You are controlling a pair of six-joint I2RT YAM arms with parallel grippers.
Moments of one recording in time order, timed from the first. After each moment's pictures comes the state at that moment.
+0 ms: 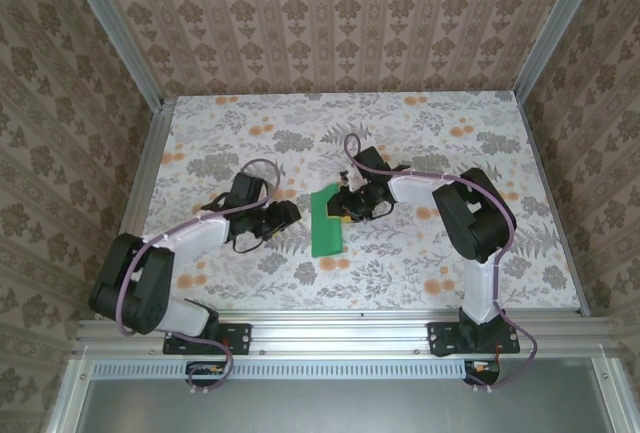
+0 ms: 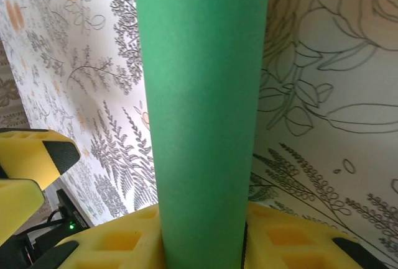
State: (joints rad) left arm -0.47 1.42 0.66 -0.20 0.40 -0.83; right arm 0.50 1.98 1.17 -0.30 -0.64 0.62
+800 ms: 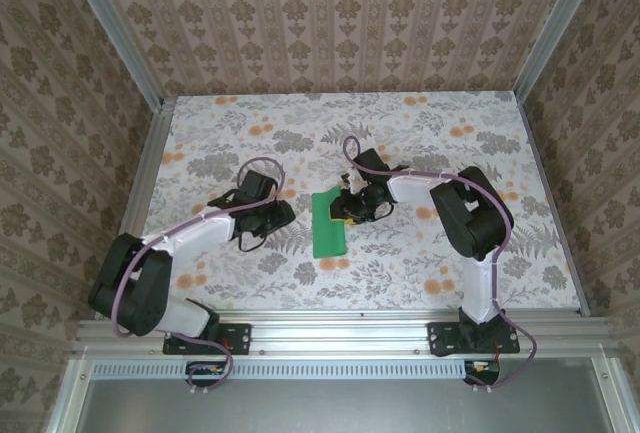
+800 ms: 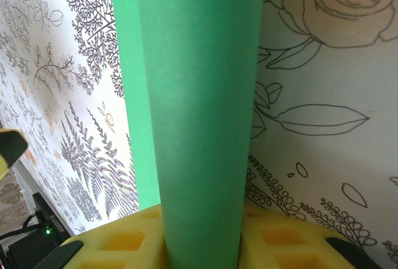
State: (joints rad) left arm -0.53 1.40 0.73 -0.36 0.12 -0.89; right arm 0.49 2.00 1.18 -0.34 -0.60 0.58
